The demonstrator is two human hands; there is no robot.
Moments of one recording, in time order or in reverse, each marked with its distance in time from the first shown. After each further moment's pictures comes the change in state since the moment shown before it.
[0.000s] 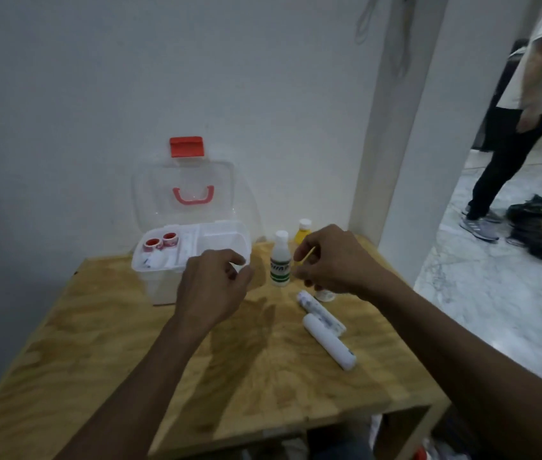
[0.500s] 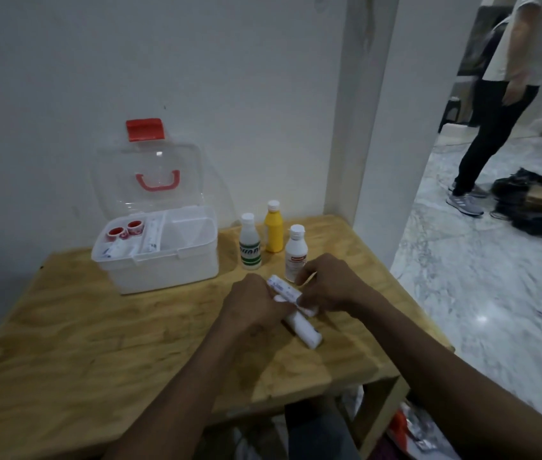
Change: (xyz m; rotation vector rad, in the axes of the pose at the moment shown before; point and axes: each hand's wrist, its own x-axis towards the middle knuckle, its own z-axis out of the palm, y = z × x) left_hand -0.028 0.044 0.095 -0.040 -0.545 -0.234; right_hand -0.021 0.087 0.019 -0.087 -0.139 0.190
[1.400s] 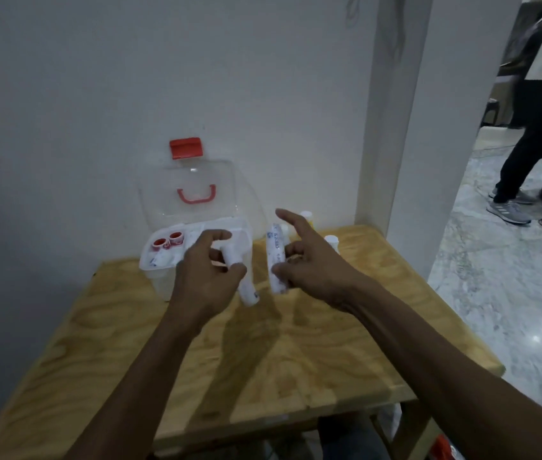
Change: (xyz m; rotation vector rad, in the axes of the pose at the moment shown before) left_hand -0.042 -0.026 -0.103 -0.321 0.472 0.145; right_hand -0.003 -0.081 0.004 0.711 -0.064 -0.332
